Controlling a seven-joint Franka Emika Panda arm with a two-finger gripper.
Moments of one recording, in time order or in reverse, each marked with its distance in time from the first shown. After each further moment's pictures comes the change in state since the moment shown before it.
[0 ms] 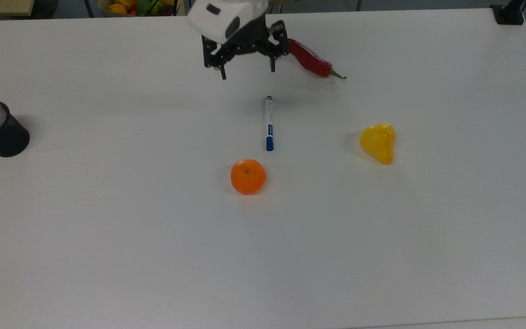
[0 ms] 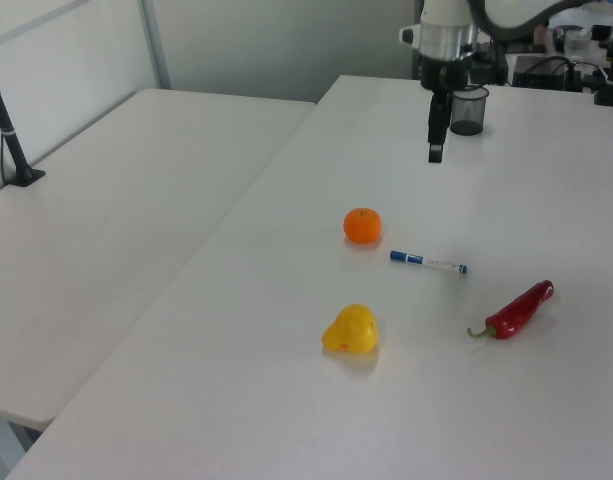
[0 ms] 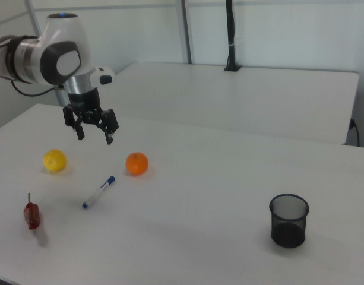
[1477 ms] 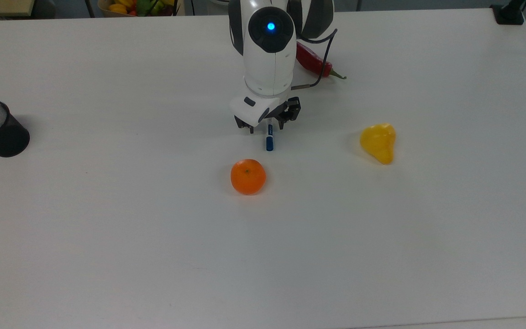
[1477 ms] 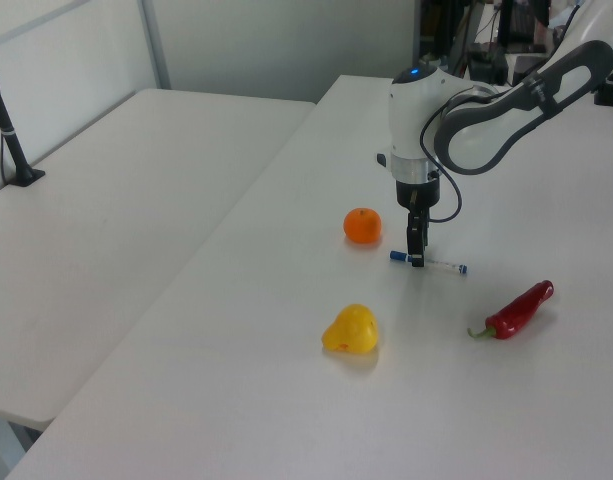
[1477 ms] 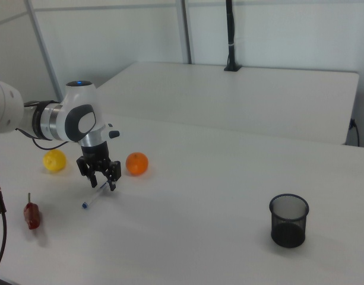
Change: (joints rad) arm 0.073 0.263 0.001 -0.096 -0.057 0.276 0.095
